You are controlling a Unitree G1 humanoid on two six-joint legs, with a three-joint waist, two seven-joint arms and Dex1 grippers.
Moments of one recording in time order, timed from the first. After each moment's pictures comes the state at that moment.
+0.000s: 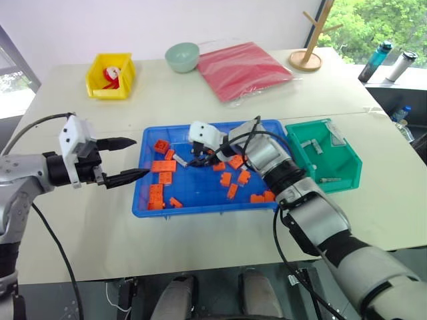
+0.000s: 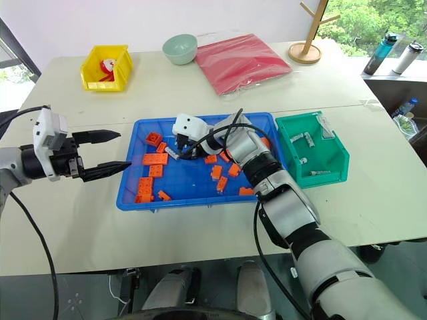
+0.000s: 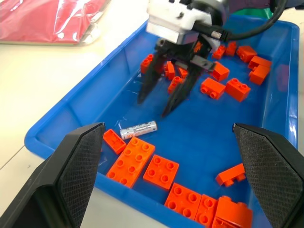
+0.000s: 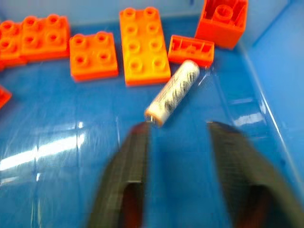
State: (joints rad) left arm -0.26 0.94 0.27 -0.17 -0.61 0.49 -1.13; right arm -1.08 -0.12 0.37 0.70 -0.19 0.37 1.02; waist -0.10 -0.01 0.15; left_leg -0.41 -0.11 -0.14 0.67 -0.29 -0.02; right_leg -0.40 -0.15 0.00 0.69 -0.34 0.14
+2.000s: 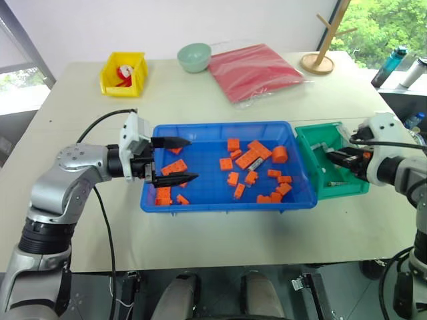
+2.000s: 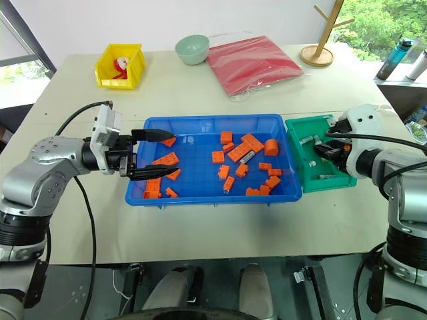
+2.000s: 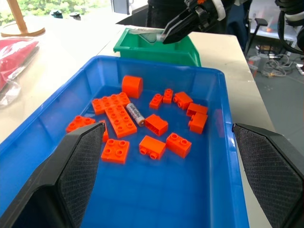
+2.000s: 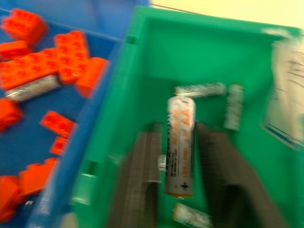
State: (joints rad) left arm -0.49 0.72 0.01 -0.19 -0.62 0.51 -1.16; right arm -0.40 -0.78 -0.37 -0.39 0.18 1.30 0.71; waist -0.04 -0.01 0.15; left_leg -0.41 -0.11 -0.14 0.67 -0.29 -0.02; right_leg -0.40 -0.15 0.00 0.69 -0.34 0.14
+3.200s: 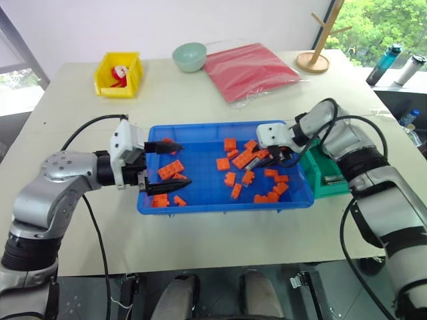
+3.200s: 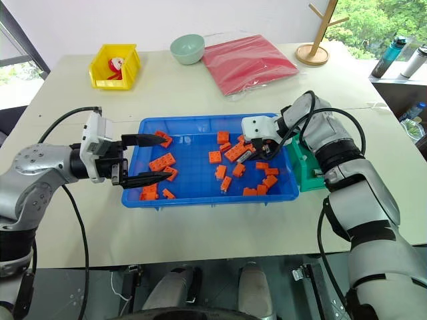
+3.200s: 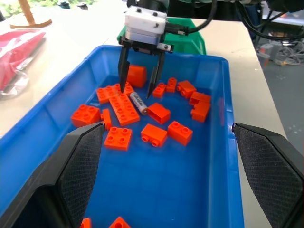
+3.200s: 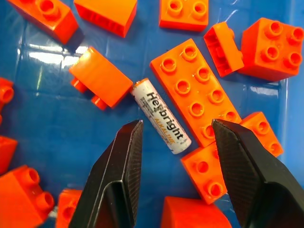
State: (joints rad) left arm -0.37 0.78 0.10 -0.33 -0.62 0.54 -1.09; right arm -1.14 -0.61 0.50 0.89 -0.16 -0.23 1.41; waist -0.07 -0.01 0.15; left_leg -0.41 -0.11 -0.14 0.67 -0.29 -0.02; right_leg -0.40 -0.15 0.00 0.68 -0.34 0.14
